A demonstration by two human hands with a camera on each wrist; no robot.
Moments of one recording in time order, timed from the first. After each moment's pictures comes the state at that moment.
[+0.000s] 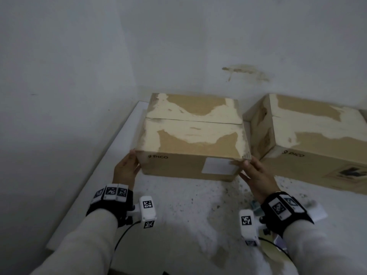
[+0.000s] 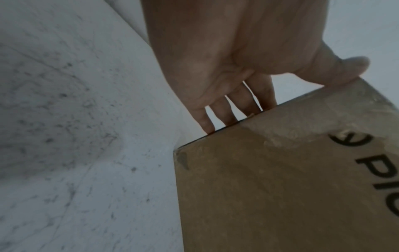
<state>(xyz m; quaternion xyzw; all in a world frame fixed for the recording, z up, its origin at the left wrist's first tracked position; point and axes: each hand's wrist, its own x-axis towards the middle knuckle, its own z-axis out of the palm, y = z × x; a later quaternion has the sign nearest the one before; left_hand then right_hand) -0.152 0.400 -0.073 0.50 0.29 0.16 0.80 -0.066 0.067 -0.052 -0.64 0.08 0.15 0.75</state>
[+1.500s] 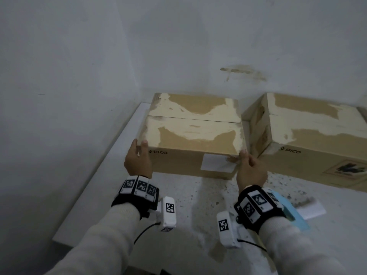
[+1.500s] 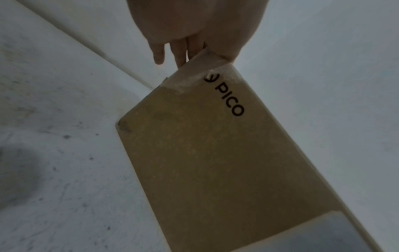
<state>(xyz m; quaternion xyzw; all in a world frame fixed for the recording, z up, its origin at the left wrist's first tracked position) -0.138 0.350 -0.036 0.72 0.40 0.27 0.49 -0.092 0.115 -0.028 -0.81 0.18 -0.12 0.55</state>
